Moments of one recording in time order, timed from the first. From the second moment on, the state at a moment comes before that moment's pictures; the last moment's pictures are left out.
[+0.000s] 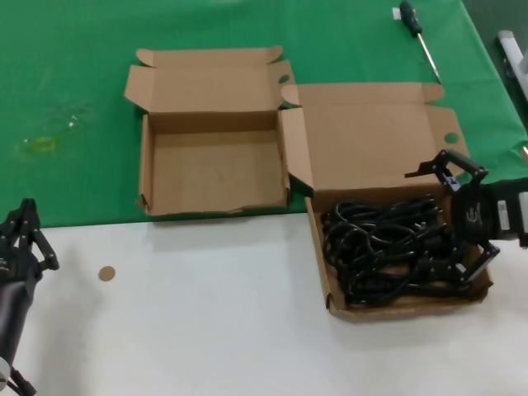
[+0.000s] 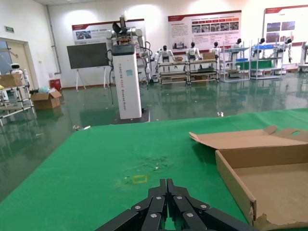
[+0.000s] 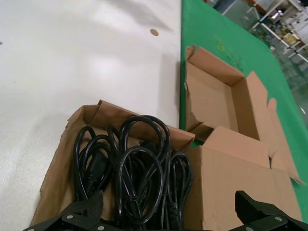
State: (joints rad) left arm 0.00 -0.30 1.60 -1.60 -1.80 0.00 0.00; right arm 0.64 0.89 -1.91 1.22 1.70 -1.11 -0.51
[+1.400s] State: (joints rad) left arm 0.00 -0.30 1.60 -1.60 -1.80 0.00 0.00; right arm 0.66 0.84 -1.95 1.22 1.59 -1.09 -0.50
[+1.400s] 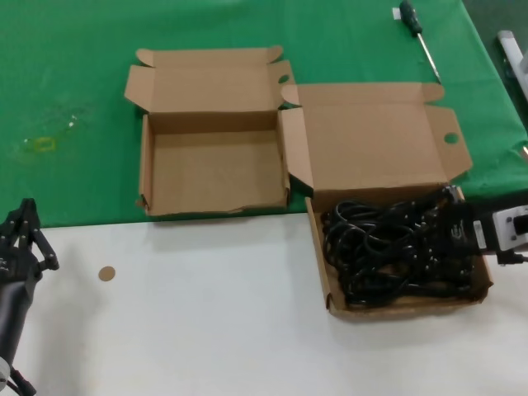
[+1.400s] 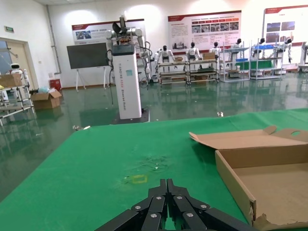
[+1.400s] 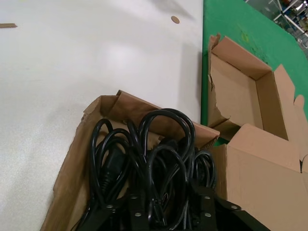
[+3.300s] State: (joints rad) left arm 0.00 -0.30 1.60 -1.60 -1.80 0.00 0.00; right arm 1.04 0.46 -2.12 1.16 1.40 -1.03 -0.20
